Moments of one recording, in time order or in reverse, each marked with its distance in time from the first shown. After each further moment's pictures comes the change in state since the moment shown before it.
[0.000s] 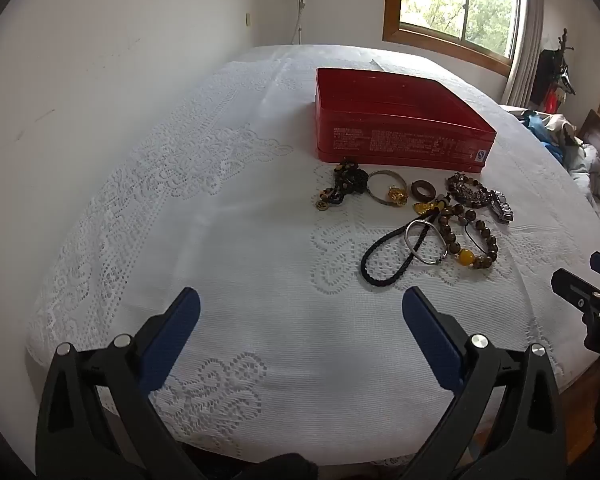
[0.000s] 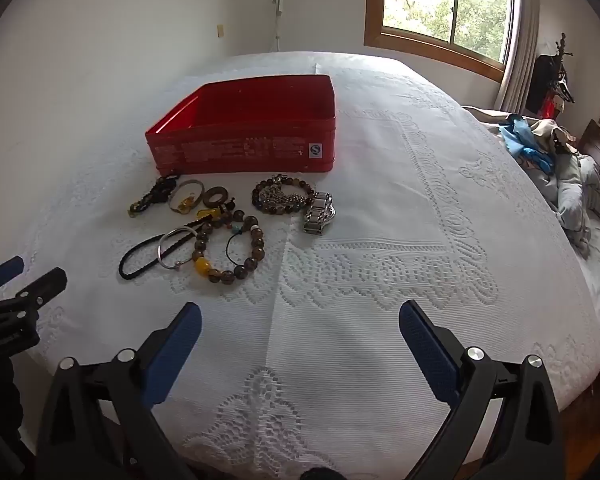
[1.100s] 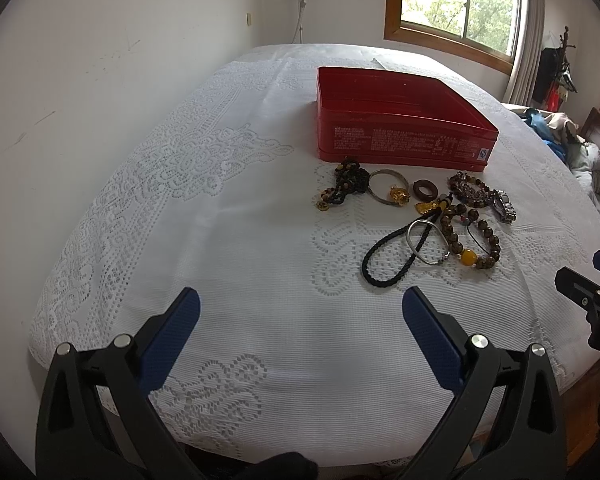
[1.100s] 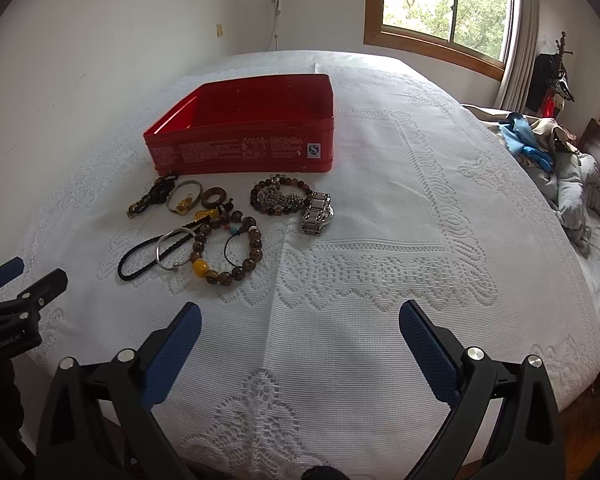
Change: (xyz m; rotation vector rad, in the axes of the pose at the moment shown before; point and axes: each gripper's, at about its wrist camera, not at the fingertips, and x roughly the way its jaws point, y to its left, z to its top) left arm 0.000 0.002 0.002 0.001 0.008 0.009; right arm 0.000 -0.001 0.001 -0.002 0.006 0.002
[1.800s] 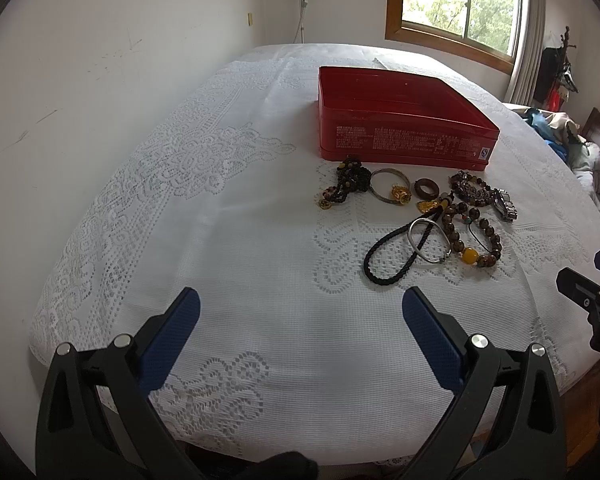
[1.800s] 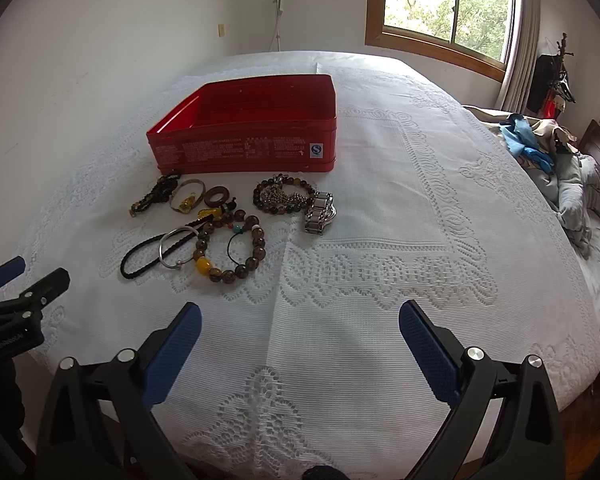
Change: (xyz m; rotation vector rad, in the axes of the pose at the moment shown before) left arm 0.001 0.001 -0.002 0.004 -0.001 0.005; right arm -0.001 0.000 0.000 0.001 -0.001 0.002
